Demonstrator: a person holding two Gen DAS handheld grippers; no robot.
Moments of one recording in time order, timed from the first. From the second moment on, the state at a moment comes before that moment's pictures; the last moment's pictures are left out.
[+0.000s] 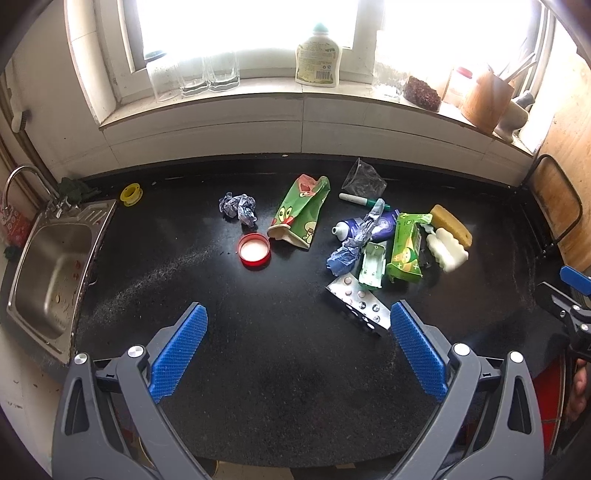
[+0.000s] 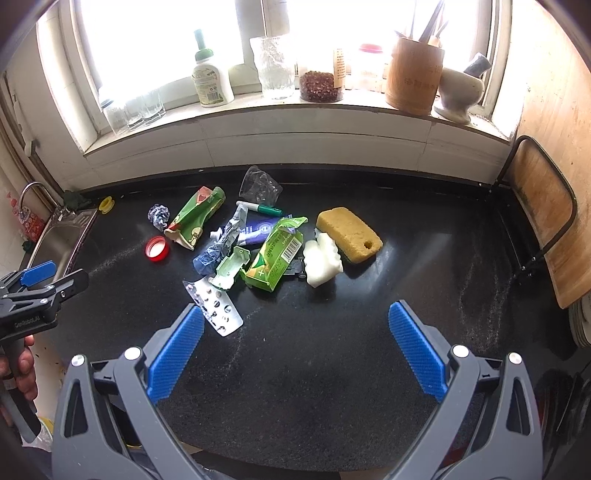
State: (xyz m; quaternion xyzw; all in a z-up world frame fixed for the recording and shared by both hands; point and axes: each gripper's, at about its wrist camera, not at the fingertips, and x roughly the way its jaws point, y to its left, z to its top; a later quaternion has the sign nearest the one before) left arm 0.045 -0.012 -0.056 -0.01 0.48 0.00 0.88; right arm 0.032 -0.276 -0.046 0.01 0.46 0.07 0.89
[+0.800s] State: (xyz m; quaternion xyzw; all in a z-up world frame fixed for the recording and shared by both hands) left arm 0.199 0.037 -0.243 0.02 0.53 -0.01 0.85; right arm 0.233 -0.361 -0.206 -0.01 0.55 0.16 0.82
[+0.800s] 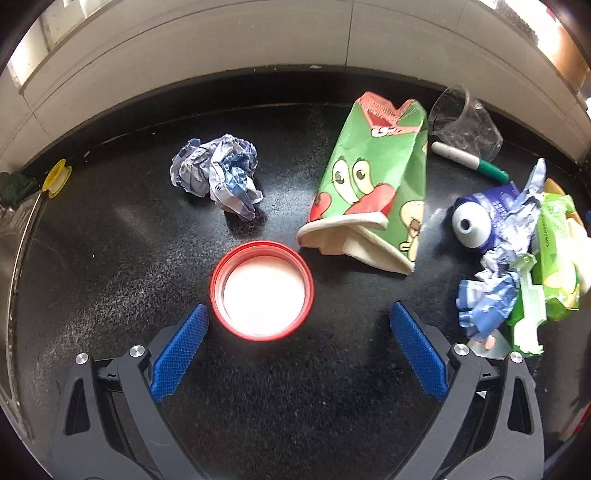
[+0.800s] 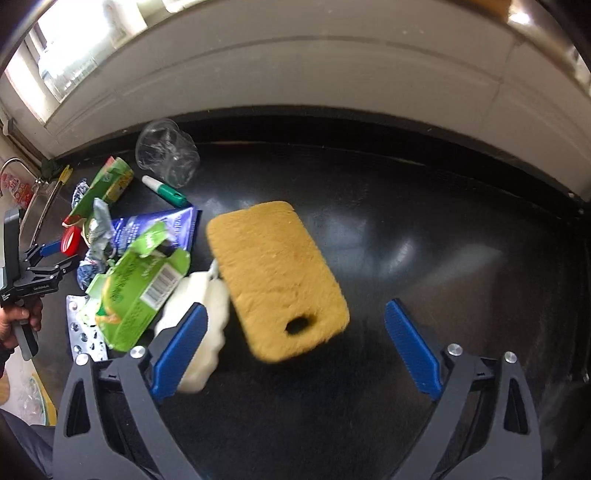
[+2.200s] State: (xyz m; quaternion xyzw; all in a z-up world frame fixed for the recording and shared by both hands) left arm 0.023 0.056 -0.115 -0.02 0.45 0.03 0.89; right arm 0.067 -0.244 -0.095 -0.04 0.46 0.17 0.87
